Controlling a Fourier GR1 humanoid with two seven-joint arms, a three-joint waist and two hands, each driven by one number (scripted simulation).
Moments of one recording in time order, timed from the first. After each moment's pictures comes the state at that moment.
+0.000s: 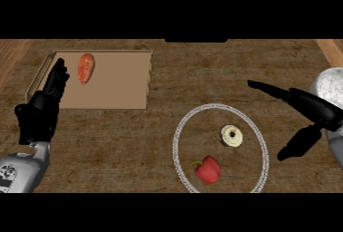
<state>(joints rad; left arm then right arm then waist) -0.23 0.44 -0.16 -1.57 0.05 0.33 0.15 -0.37 -0.63 0.21 -1.42 0.15 0.51 -0.16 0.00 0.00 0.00</state>
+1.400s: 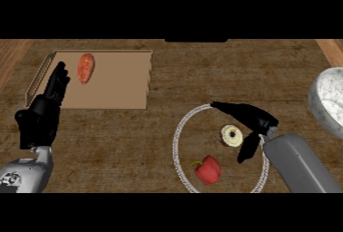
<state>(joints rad) -0.19 0.31 -0.04 -1.63 -0.08 0.21 0.18 -0.43 -0.31 0.29 -1.15 0.62 0.49 -0.09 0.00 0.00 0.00</state>
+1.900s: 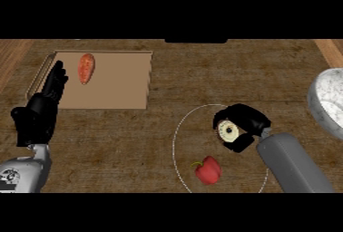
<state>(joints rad) -0.20 0.29 0.01 -1.60 -0.09 0.16 0.16 -0.45 -0.28 0.30 -1.03 0.78 0.36 -0.28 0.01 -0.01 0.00</state>
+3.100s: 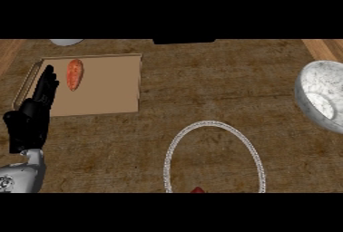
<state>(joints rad) -0.16 0.27 0.05 -1.62 -0.13 0.16 0.17 0.53 -0.35 0.53 -2.21 0.82 0.20 -0.11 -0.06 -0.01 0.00</state>
